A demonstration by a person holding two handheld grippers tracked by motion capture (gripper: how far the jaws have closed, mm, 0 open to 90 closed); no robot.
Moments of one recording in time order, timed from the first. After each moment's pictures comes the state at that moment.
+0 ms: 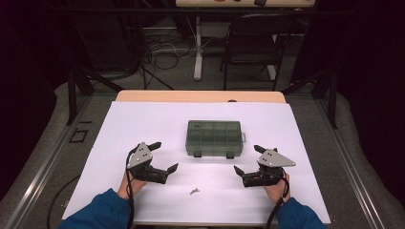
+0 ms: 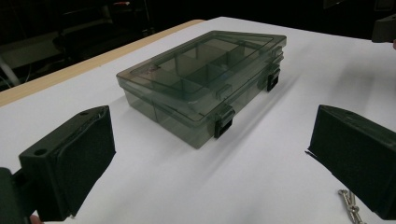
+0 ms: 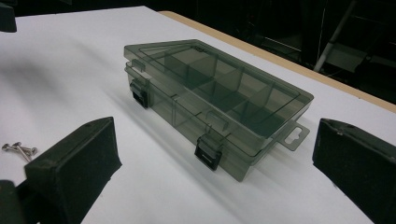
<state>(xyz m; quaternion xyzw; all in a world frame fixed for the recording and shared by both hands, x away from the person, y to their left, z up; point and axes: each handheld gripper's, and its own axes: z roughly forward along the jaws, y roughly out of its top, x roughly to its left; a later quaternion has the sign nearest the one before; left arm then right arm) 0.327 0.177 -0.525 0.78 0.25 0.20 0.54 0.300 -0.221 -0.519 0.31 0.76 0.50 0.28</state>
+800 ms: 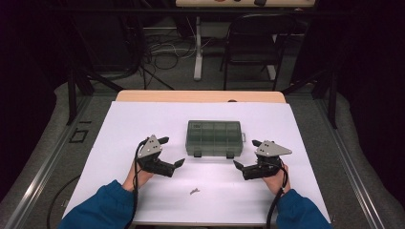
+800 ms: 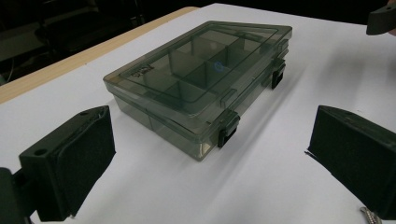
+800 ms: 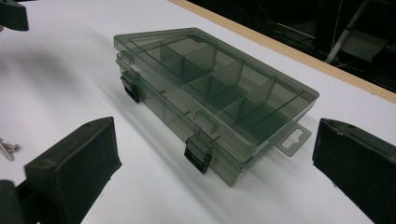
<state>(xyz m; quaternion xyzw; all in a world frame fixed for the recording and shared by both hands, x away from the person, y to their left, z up) 0.353 0.160 -0.523 0.81 0.24 0.18 0.51 0.326 -0.222 -0.516 0.31 0.78 0.48 0.25</state>
